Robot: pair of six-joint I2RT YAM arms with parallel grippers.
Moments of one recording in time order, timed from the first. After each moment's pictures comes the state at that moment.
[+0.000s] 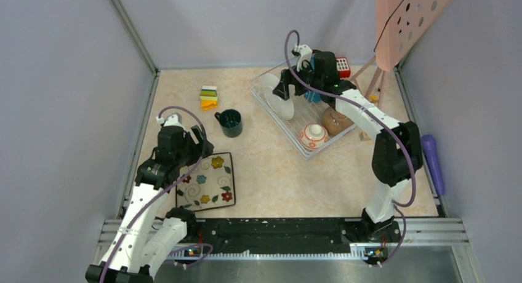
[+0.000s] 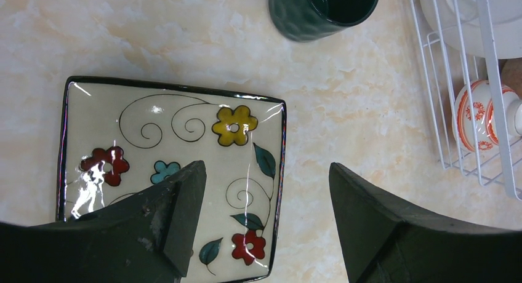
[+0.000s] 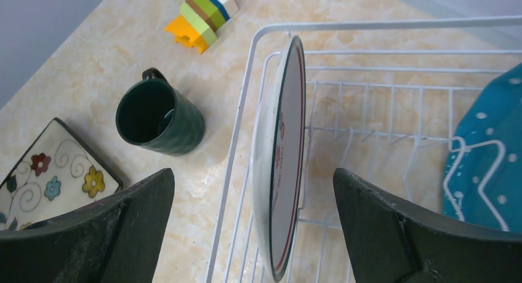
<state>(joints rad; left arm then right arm) -0.19 0.76 0.78 -0.71 -0.05 -0.58 0.41 1.84 1.52 -0.12 -0.47 0.07</state>
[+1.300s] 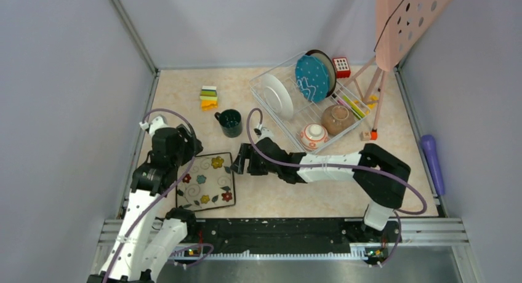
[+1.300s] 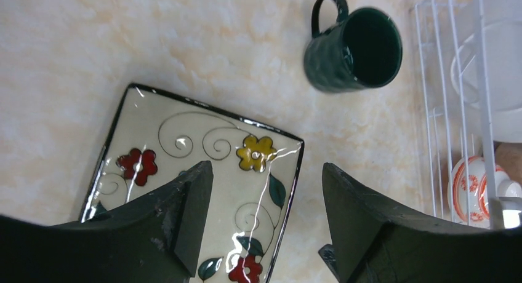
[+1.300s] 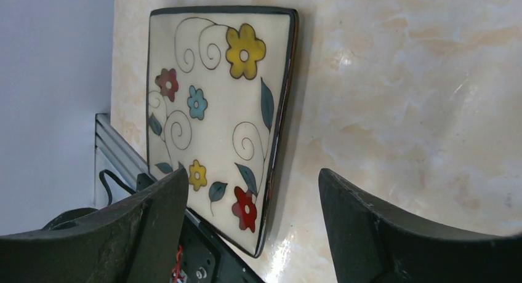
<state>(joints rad) -0.17 0.71 0.78 -0.74 -0.20 -0.71 1.10 1.71 0.99 0.15 0.10 0.95</state>
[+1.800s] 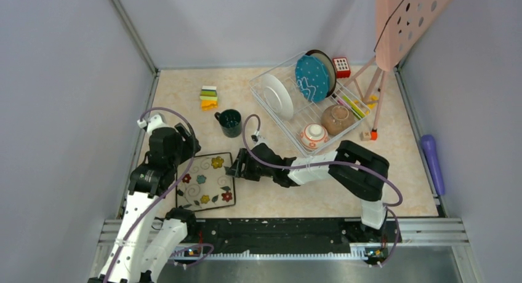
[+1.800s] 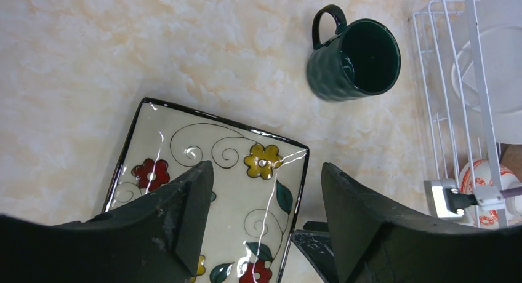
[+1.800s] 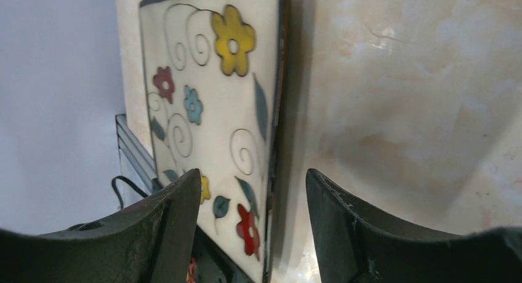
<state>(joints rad) -0.16 0.69 0.83 -0.74 -0.25 -0.64 1.10 1.88 0.97 0.38 0.01 1.11</state>
